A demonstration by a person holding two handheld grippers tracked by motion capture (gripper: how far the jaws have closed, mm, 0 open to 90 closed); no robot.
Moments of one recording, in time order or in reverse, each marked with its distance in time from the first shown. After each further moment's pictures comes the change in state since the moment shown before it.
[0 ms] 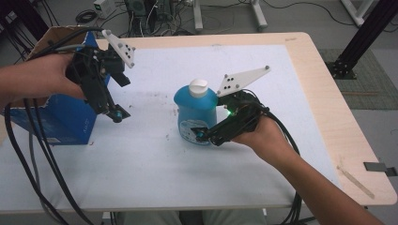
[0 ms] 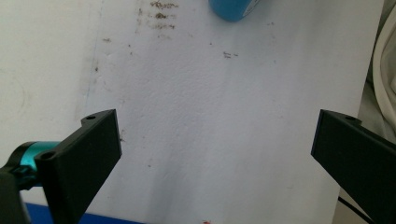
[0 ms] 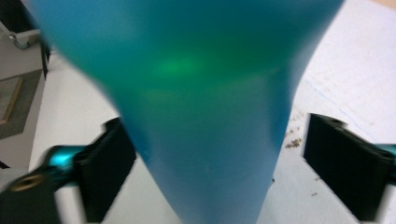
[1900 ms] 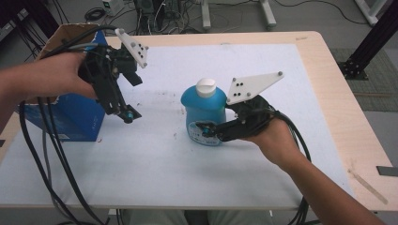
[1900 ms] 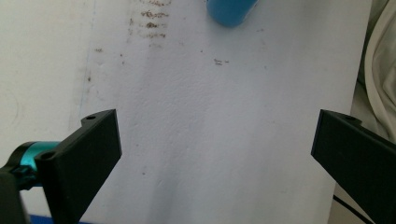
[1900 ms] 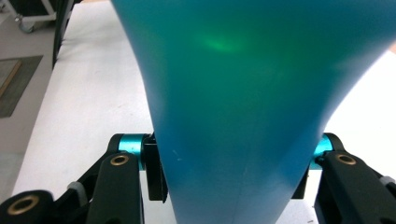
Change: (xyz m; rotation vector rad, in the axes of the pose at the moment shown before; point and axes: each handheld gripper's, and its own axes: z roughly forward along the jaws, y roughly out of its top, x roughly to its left) left arm -0.008 0.007 -0.001 -0.011 -0.010 0.025; right arm 0.007 0.002 0.001 -0.033 0.012 -0.142
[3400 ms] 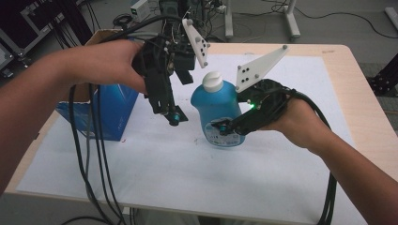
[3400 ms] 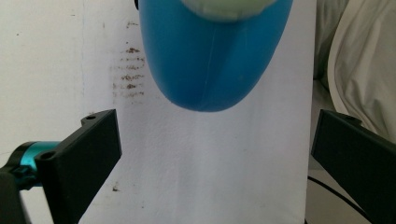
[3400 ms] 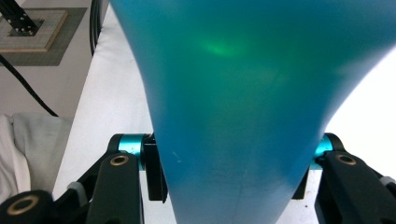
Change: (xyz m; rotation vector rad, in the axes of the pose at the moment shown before) left arm -0.029 0.059 -0.022 0.011 -0.025 0.135; right arm -0.017 0.060 0.005 0.174 0.182 -0.114
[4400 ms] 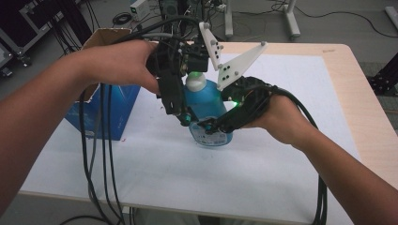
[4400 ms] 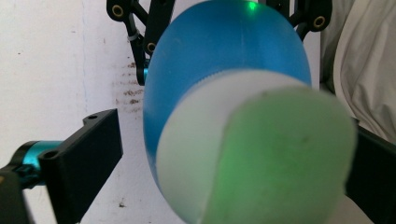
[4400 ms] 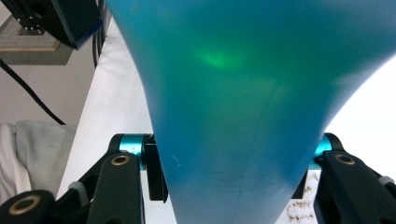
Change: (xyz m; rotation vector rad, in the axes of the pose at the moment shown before) left arm 0.003 0.016 0.010 0.003 0.004 0.038; right arm 0.000 0.019 0.021 0.011 0.032 -0.008
